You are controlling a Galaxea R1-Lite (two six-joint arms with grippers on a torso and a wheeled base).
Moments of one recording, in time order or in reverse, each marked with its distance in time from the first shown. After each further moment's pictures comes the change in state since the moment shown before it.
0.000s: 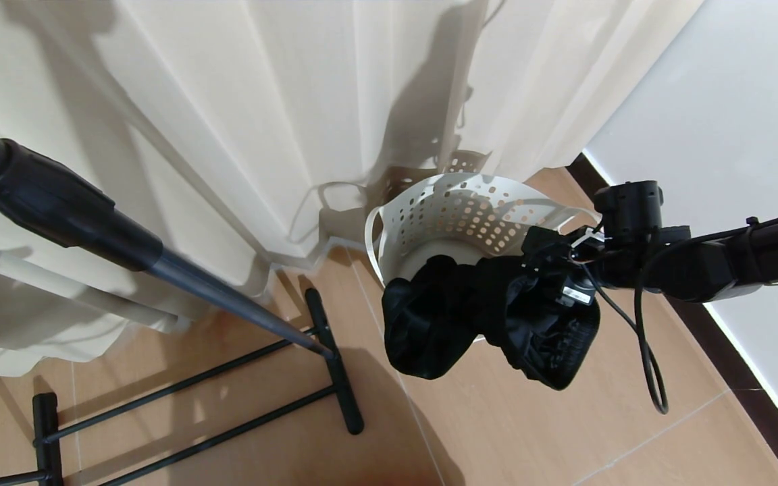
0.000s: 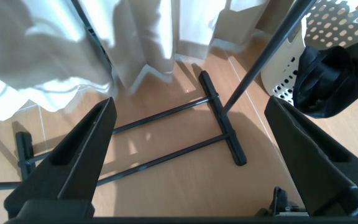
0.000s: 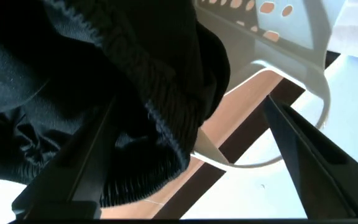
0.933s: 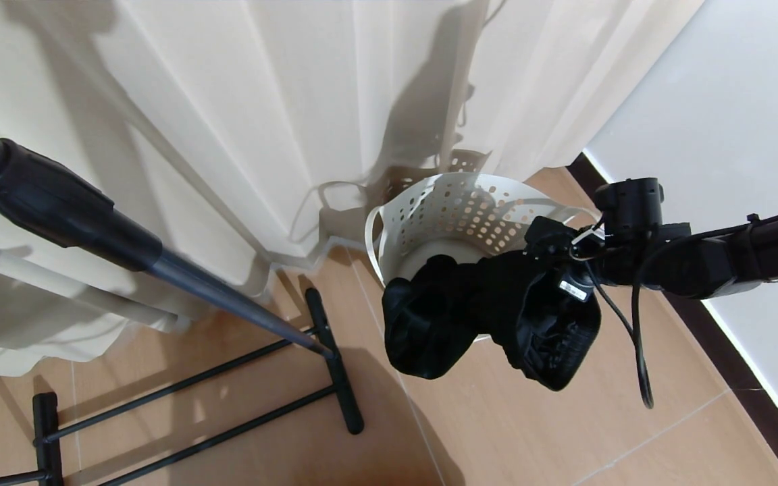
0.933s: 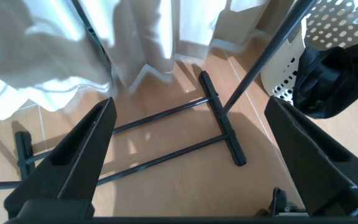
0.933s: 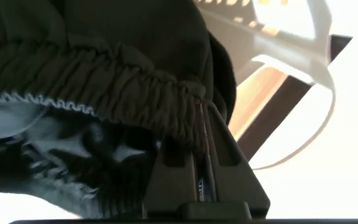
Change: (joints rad) left arm 0.000 0.000 0.000 0.000 0.000 -0.004; right arm -0.002 -0.021 0.003 0.010 -0.001 0.144
